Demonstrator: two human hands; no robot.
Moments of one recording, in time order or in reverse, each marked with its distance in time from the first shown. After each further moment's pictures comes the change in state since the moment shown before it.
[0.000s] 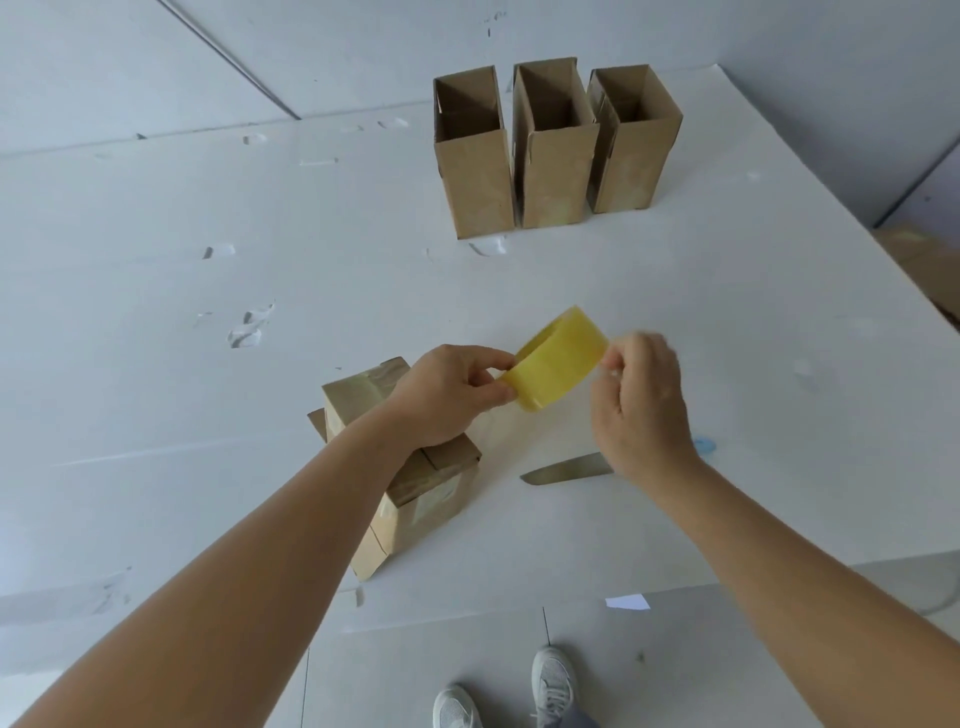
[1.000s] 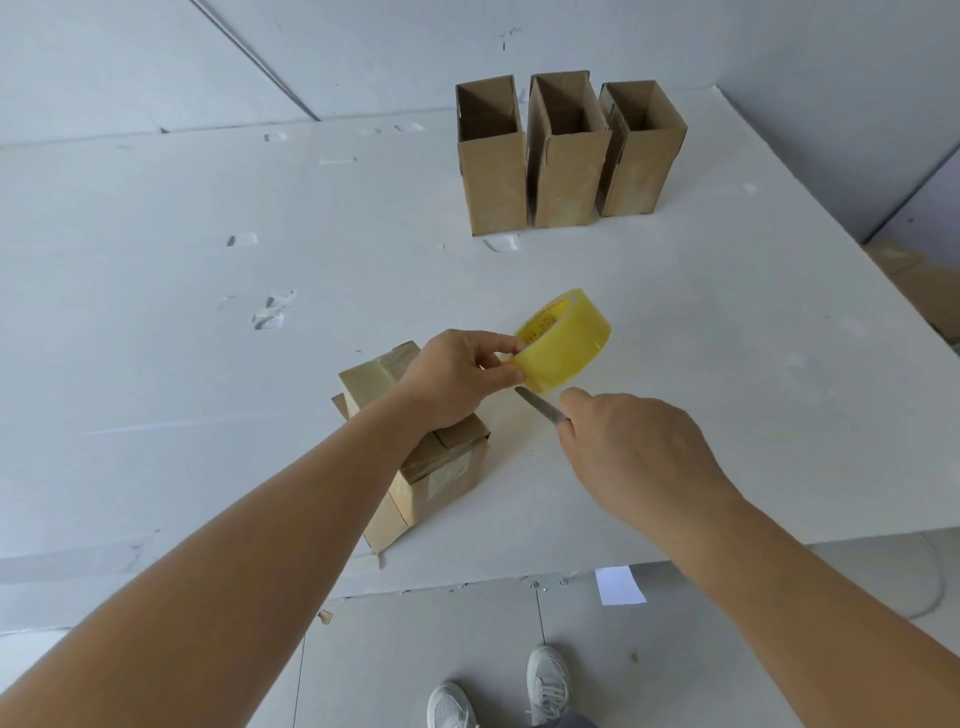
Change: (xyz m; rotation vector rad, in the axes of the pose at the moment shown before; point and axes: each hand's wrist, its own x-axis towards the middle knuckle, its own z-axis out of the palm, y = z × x) left_hand -0.016 -0.007 -0.001 -0.120 0.104 0.043; right_hand -0.040 -0.073 -0.043 -0.684 -0.586 -0.213
